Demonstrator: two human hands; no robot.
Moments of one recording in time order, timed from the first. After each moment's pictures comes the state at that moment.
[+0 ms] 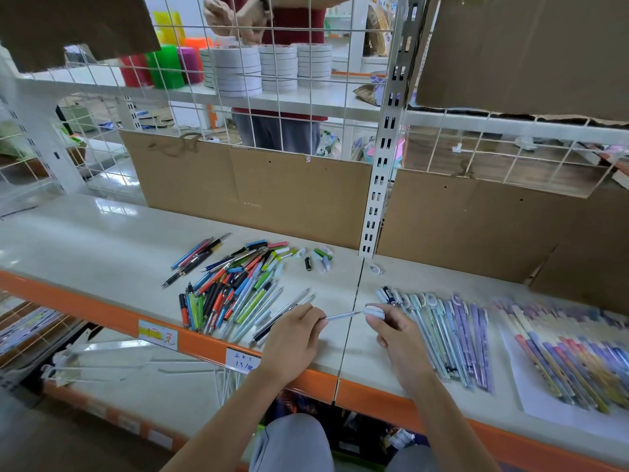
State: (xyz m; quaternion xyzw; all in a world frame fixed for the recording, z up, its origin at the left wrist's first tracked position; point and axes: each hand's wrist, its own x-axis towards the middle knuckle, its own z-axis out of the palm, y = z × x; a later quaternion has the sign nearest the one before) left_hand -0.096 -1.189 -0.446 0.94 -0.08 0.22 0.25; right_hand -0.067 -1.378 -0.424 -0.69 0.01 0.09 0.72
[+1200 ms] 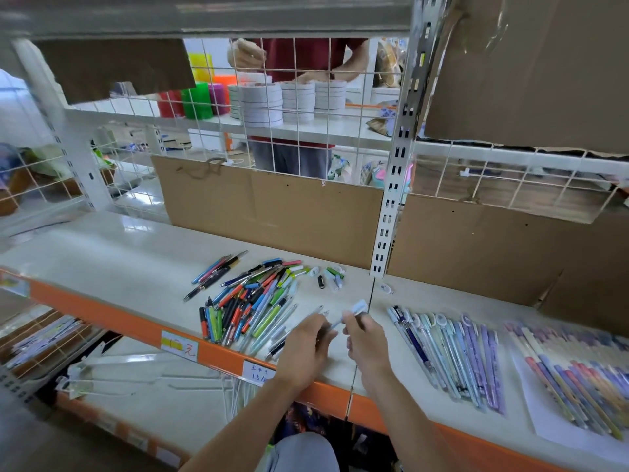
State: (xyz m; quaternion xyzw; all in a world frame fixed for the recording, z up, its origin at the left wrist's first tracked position) left_hand -0.101 -1.188 -0.436 0.90 -0.01 0.19 0.40; right_hand -0.071 -1.305 -0.407 -0.73 0.07 0.10 0.67
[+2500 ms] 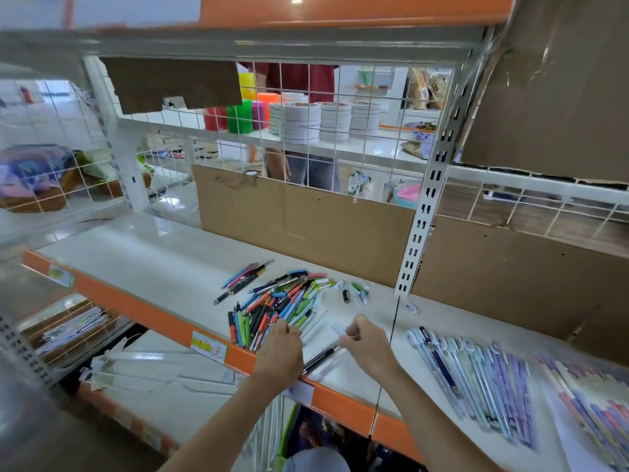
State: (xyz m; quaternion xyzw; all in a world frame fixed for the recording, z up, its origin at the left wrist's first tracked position) left_hand -0.109 -1.117 -0.433 0.98 0.11 0.09 0.16; right_hand -0.053 -1.280 -0.398 -0.89 -0.18 0.09 0.41
